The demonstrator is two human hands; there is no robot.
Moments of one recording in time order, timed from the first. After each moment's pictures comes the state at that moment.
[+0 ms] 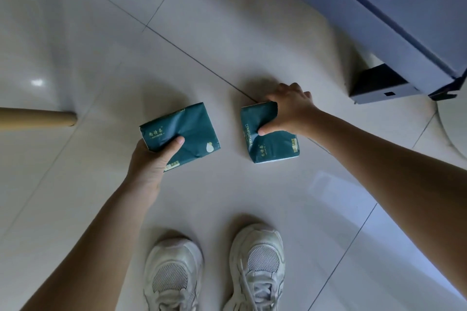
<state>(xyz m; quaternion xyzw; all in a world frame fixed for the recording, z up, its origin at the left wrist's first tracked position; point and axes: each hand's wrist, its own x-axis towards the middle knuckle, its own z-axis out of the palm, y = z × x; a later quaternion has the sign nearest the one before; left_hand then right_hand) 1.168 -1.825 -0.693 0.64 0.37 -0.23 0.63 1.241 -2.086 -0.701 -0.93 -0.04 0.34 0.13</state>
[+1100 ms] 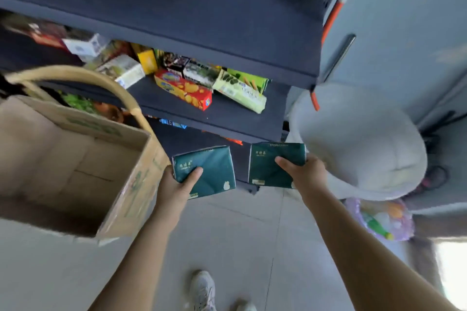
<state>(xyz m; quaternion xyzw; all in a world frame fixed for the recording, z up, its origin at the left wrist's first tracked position) 1.188 -1.886 -0.035 0.74 0.05 -0.14 0.66 1.127 -2.134 0.002 -0.76 0.44 -0.02 0.49</state>
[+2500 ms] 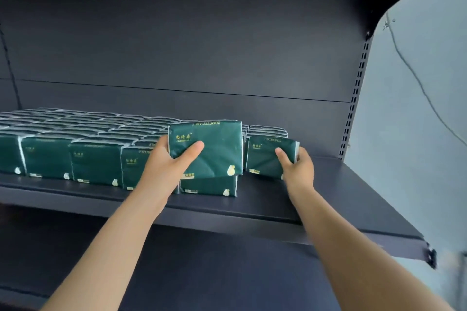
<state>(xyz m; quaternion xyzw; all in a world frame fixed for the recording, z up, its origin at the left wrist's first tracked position) 1.526 -1.894 0.444 0.66 -0.24 0.06 0.71 1.487 -2.140 0.405 -0.71 0.24 -0.44 0.49</state>
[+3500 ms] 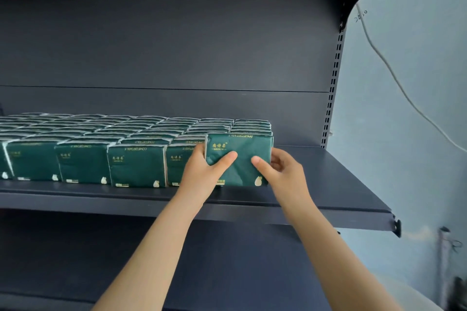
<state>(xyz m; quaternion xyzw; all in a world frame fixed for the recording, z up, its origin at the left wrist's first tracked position) 1.490 -1.954 0.424 0.70 -0.27 0.02 0.66 1.402 -2.084 0.412 -0.70 0.08 -0.38 0.60</state>
